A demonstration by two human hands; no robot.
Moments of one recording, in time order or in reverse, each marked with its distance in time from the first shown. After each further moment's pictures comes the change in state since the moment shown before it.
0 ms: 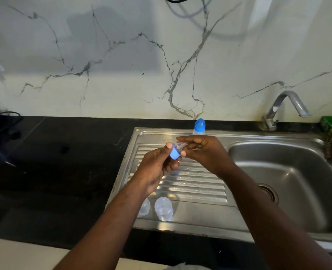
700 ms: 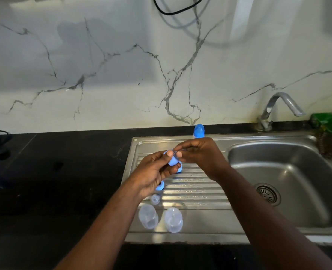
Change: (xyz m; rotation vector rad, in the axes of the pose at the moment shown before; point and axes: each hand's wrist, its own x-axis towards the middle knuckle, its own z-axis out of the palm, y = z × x) left_hand 0.010 0.025 -0.029 -0.064 -0.138 -0.090; right_hand 0.018 -0.012 0.025 0.261 0.067 0.074
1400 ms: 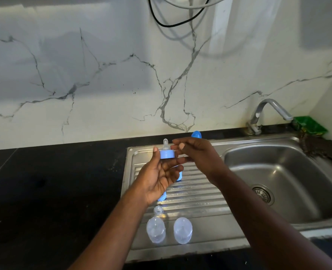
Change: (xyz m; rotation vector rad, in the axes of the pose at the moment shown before) left_hand 0.015 0.016 -0.024 -0.217 -0.115 -0.096; right_hand 0.018 -0.021 0.036 0.021 0.180 0.147
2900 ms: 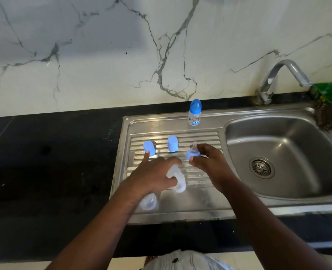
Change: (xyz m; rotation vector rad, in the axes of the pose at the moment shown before) left_hand 0.003 -0.056 -0.018 1.890 -0.126 0.120; right_hand -0.053 0.111 -0.037 0.125 0.136 0.313
